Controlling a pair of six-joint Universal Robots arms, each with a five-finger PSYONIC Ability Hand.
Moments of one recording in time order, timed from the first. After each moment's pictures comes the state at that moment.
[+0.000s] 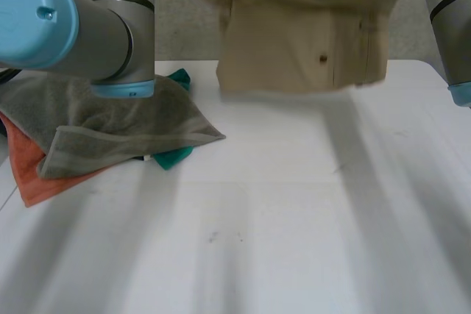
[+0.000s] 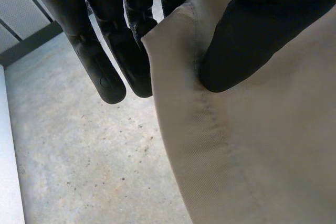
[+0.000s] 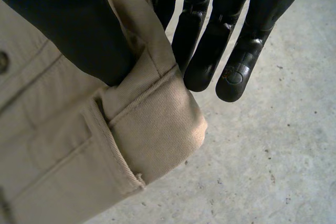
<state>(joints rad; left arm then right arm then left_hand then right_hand) 4.16 -2.12 -0.88 3.89 -1.66 3.60 1.90 -1.23 1.03 -0.41 1.43 2.47 1.14 1.20 1.19 1.20 0.98 0.99 1.18 1.18 1.19 1.00</state>
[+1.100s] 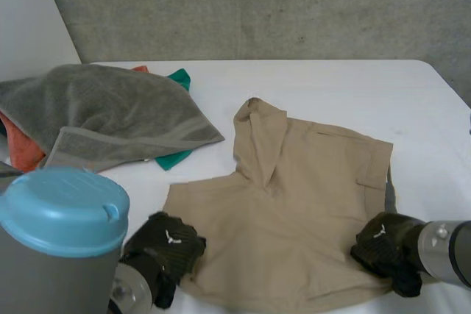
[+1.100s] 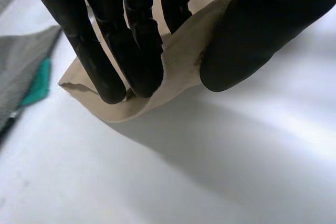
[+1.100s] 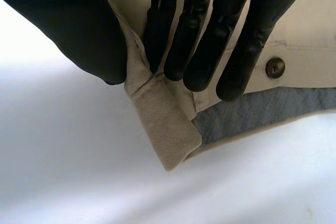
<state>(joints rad) 3.90 -1.77 -1.72 2.78 -1.76 3.54 1.81 -1.32 1.74 0.64 1.39 2.12 1.14 1.20 1.20 1.20 0.98 0.99 1.18 1.20 1.19 1.00</state>
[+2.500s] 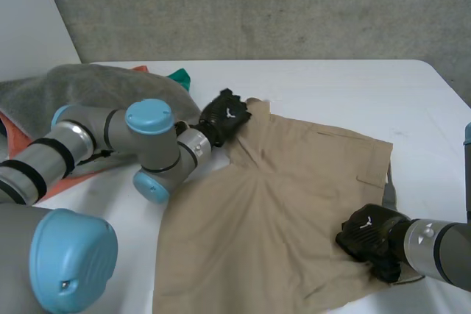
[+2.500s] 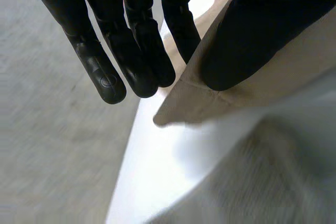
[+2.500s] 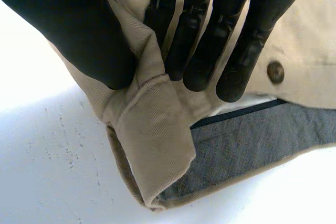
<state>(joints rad) 4.19 -2.77 -0.60 3.31 -1.21 4.04 1.79 -1.26 1.79 0.45 1.28 2.15 1.15 1.19 1.19 1.20 0.99 1.00 1.18 1.20 1.19 1.00</state>
